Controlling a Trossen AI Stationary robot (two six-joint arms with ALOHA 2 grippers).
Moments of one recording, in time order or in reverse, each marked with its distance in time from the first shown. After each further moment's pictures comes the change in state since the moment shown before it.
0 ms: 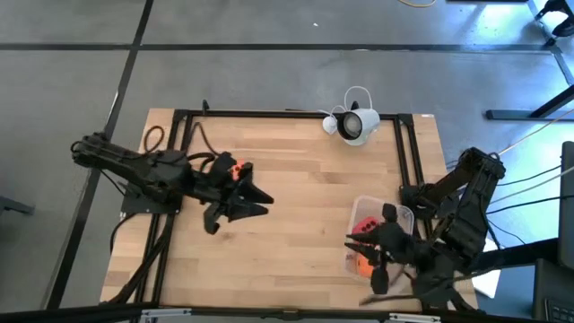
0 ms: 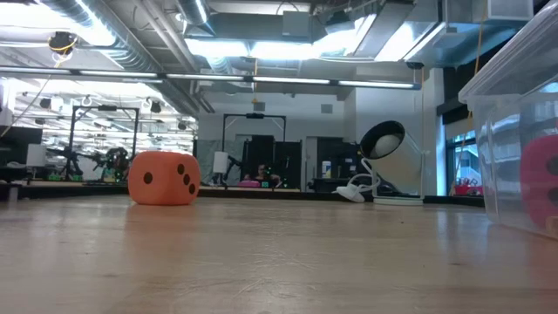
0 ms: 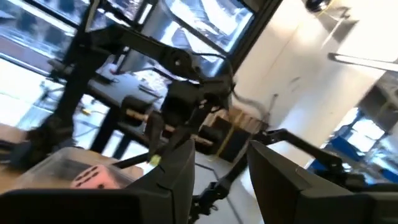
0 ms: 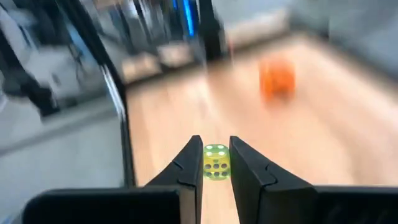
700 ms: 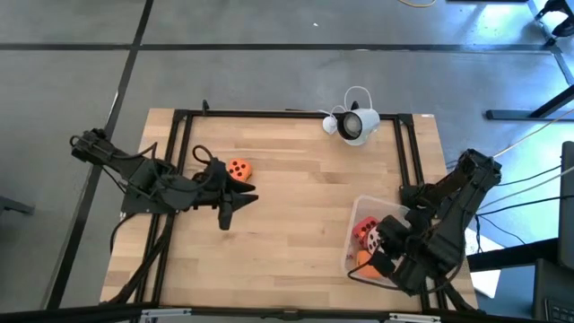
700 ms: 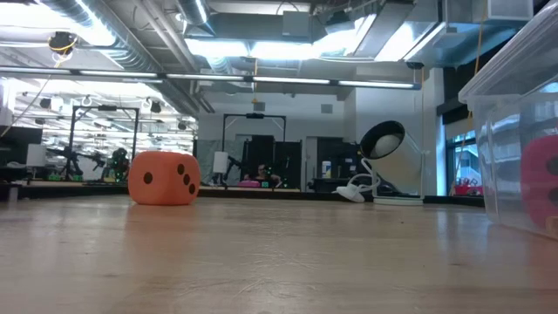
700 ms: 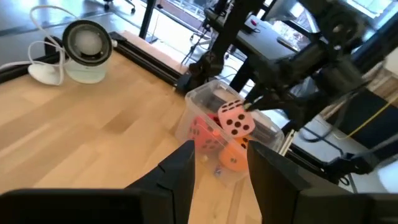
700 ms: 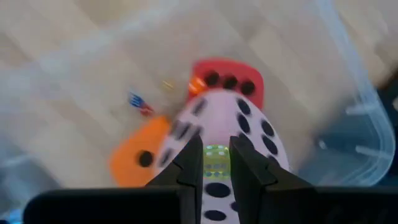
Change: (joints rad) left arm -0.137 -0.052 0.000 -0.603 -0.519 -0.168; right arm 0.000 0.027 -0.233 -0.507 -0.625 0.680
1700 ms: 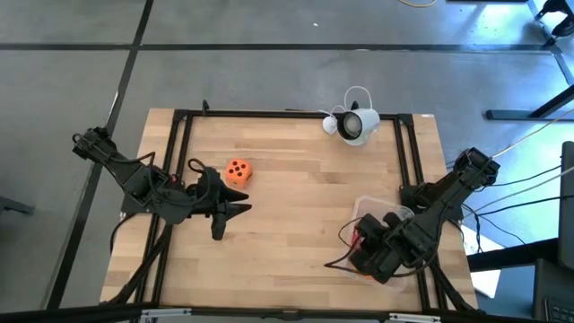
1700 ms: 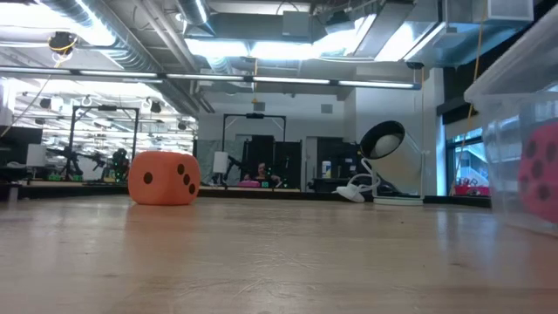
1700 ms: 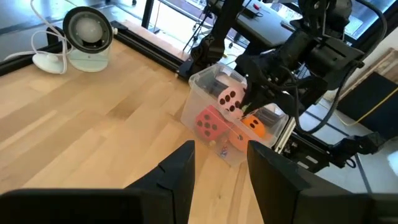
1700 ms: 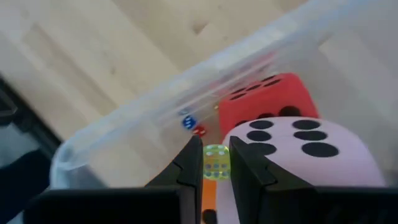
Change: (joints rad) left arm -0.100 0.000 0.000 -0.082 -0.073 -0.045; right arm -0.150 -0.001 -0.096 0.312 -0.072 -0.161
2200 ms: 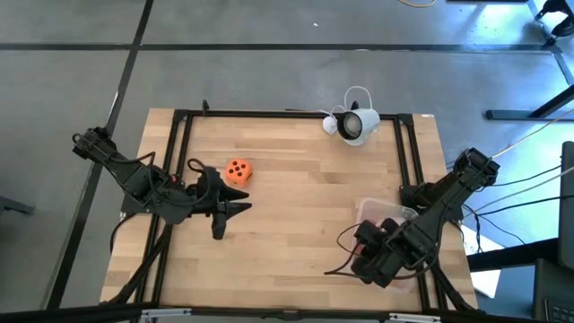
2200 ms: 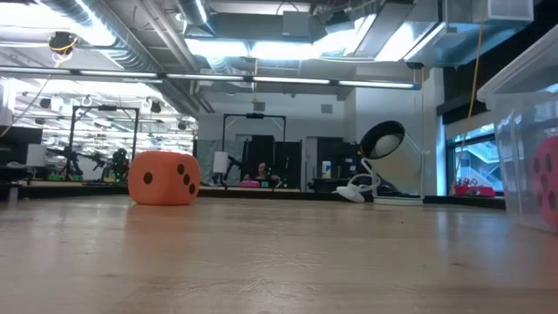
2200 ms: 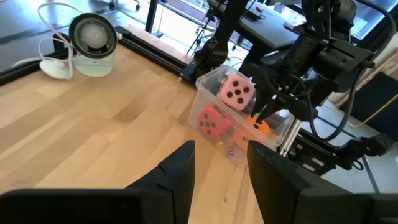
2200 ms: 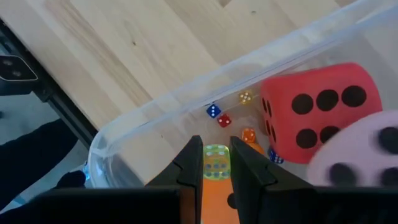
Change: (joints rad) left arm 0.001 0.000 0.000 0.000 -0.018 0.019; right arm 0.002 0.001 -0.002 0.068 -0.067 -0.047
